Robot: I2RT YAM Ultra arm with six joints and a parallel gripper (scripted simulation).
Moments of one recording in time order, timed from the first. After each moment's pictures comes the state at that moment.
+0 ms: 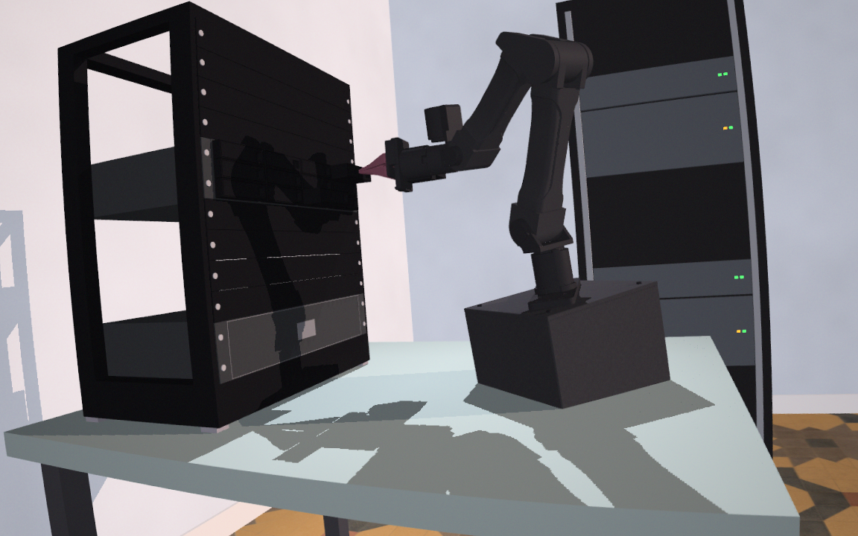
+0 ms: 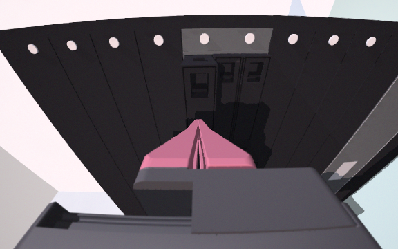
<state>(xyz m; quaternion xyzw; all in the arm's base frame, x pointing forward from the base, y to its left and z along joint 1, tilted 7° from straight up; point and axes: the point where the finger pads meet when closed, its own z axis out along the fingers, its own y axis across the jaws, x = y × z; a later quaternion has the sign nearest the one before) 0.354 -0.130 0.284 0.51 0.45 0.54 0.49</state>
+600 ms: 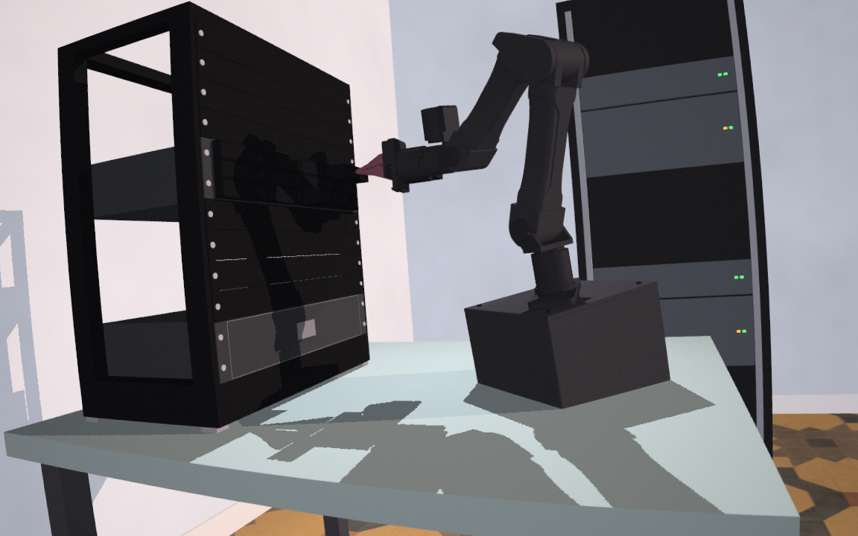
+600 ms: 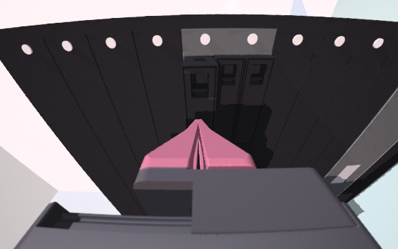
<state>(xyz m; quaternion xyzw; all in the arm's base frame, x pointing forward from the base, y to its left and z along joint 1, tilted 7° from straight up) 0.361 -0.130 0.285 0.51 0.45 0.54 0.49</state>
